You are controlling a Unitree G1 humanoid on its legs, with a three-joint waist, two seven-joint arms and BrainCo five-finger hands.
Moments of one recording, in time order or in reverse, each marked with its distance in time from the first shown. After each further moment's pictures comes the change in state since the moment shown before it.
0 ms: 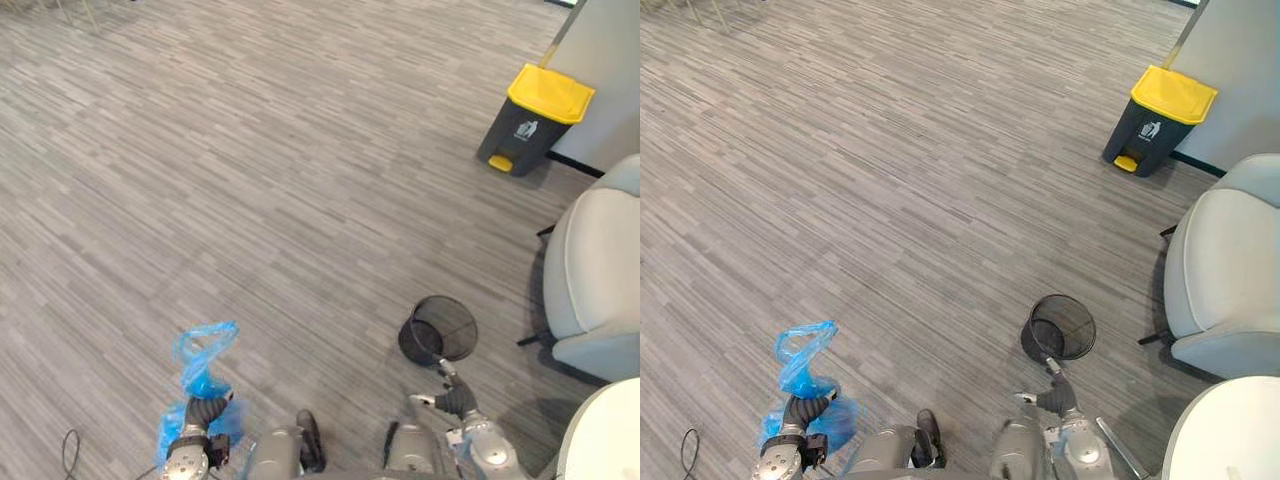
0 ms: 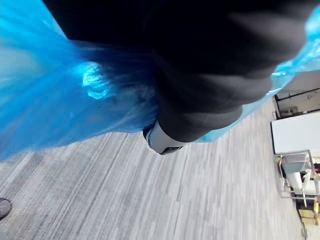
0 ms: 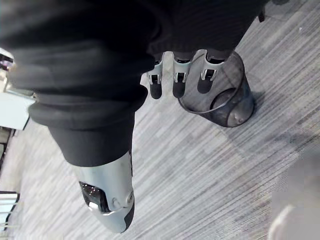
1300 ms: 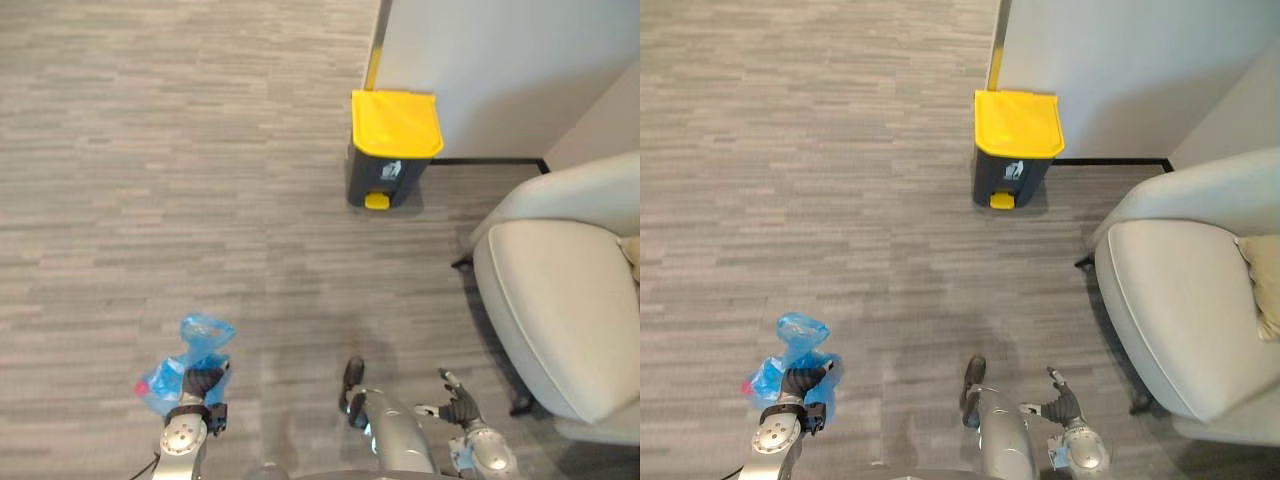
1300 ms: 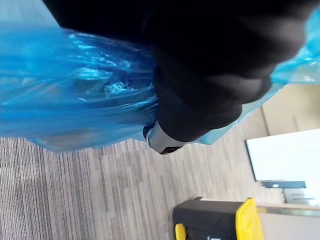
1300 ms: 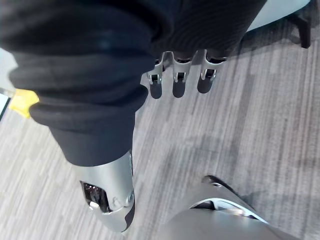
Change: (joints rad) left arm -0.084 -0.023 0.002 0.079 0.020 0.005 -0.002; right arm -0.029 -0.033 -0.045 0.076 -0.048 0.039 -0.006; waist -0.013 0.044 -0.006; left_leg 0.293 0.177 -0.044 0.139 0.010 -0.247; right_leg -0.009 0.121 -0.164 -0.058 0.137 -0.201
